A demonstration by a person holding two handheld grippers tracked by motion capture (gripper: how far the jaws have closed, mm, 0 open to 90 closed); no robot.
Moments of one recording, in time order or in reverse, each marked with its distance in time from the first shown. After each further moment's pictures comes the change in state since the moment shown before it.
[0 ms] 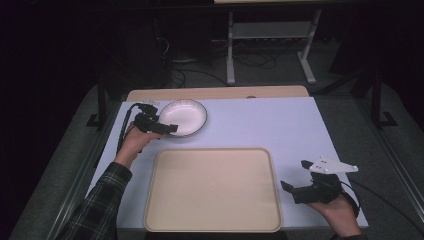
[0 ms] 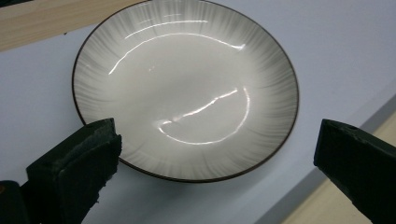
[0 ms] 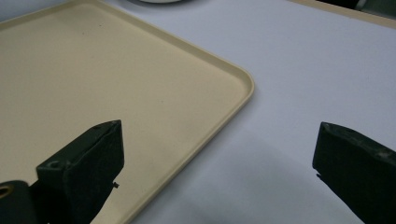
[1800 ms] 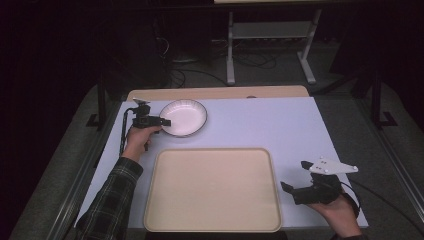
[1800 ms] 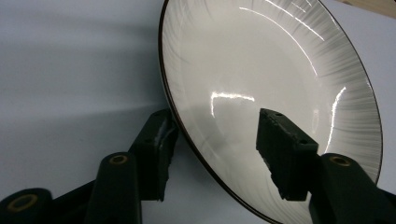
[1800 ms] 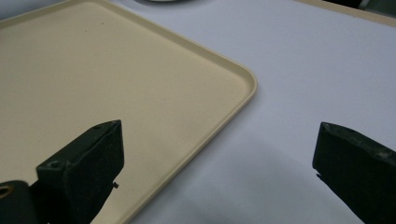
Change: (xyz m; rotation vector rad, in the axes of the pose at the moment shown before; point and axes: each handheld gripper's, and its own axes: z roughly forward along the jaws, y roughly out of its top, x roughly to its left) left arm 0.051 -0.014 0.036 0.058 0.010 -0.491; right arm 0.000 -0.001 0.000 0.002 0.007 -0.008
